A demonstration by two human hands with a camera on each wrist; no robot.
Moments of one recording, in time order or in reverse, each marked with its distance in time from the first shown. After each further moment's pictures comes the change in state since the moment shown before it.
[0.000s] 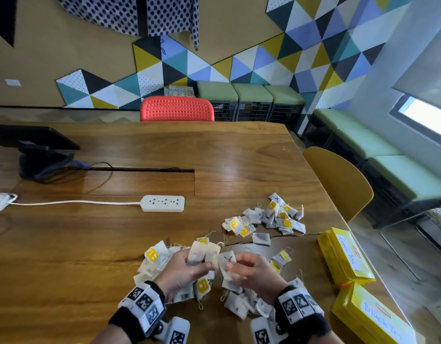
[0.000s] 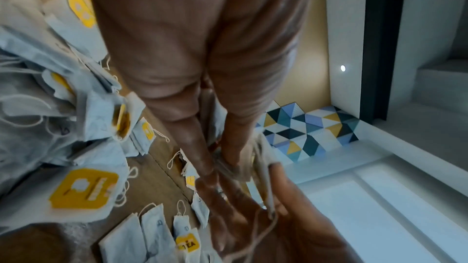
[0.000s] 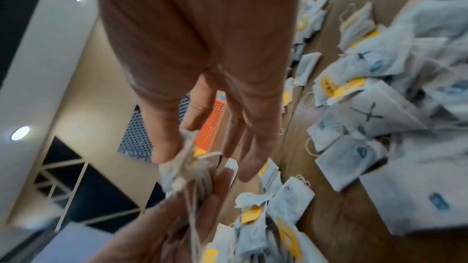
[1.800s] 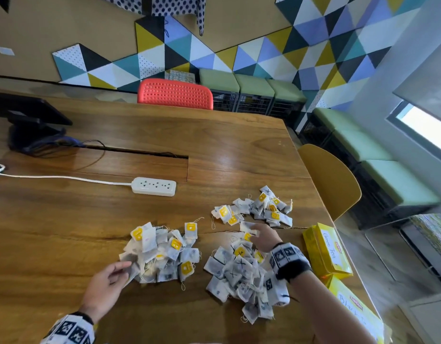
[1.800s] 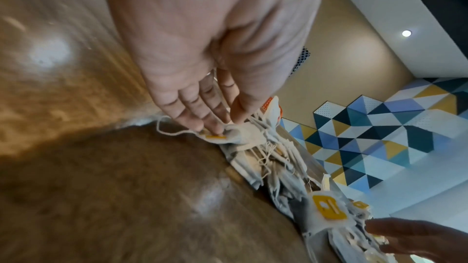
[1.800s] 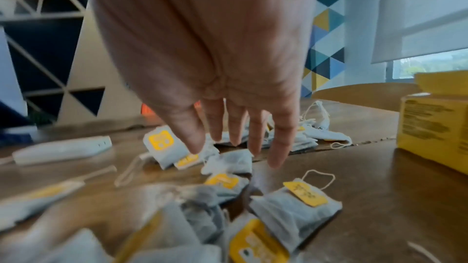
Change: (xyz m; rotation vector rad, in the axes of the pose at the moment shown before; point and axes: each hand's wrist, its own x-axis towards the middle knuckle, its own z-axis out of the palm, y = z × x) left_hand -0.033 -0.104 -0.105 0.350 0.500 0.104; right_hand 0.062 0.003 -0.106 -1.016 0.303 0.191
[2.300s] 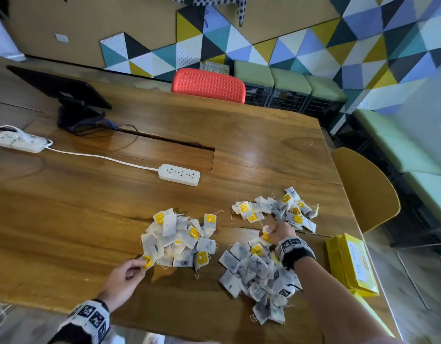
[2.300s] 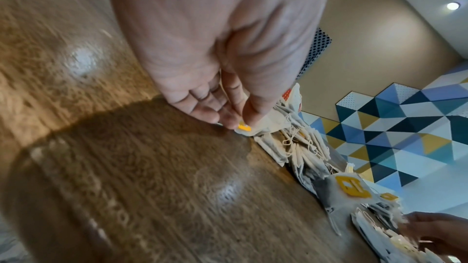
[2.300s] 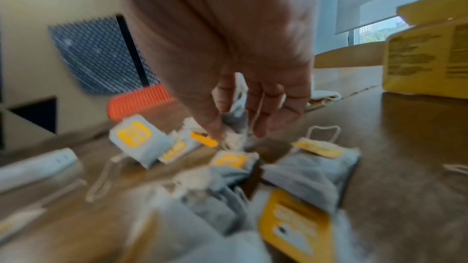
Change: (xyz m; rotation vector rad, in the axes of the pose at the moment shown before) left_hand -0.027 -0.027 0.003 0.039 0.011 -0.052; right_hand 0.051 0.007 0.015 -0.147 0.085 0.071
